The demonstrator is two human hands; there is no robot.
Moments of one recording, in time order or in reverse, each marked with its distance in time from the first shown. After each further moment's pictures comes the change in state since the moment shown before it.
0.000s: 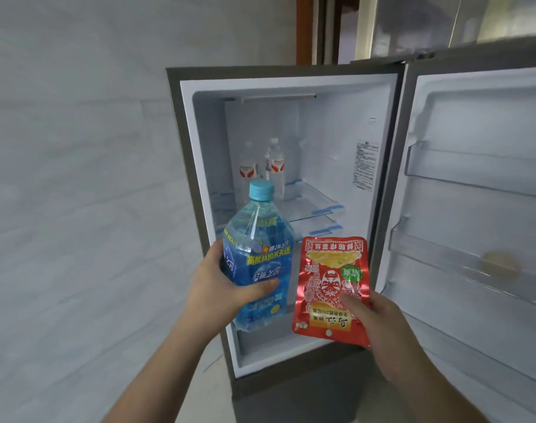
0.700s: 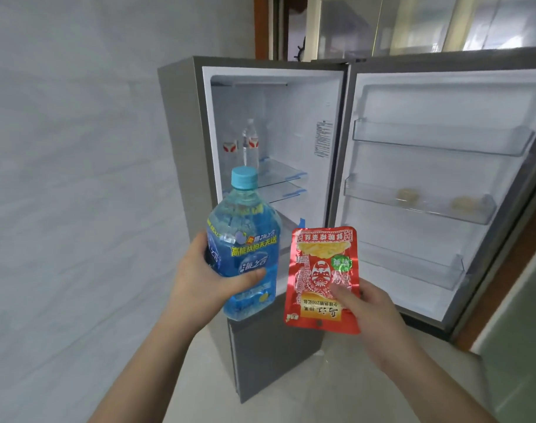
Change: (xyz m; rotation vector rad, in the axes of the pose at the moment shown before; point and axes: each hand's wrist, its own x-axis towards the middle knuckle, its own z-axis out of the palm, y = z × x) left_hand -0.178 0.019 -0.140 -0.123 -0.154 0.052; right_hand -0.265 0.014 0.066 0.052 0.138 -0.015
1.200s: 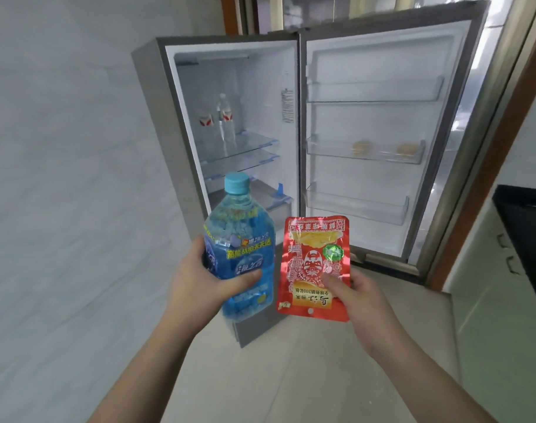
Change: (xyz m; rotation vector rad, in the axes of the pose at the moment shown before) left_hand -0.177 0.036 0.042 0.085 -0.064 -0.053; right_hand -0.161 0.051 -0.084 0.075 0.020 -0.006
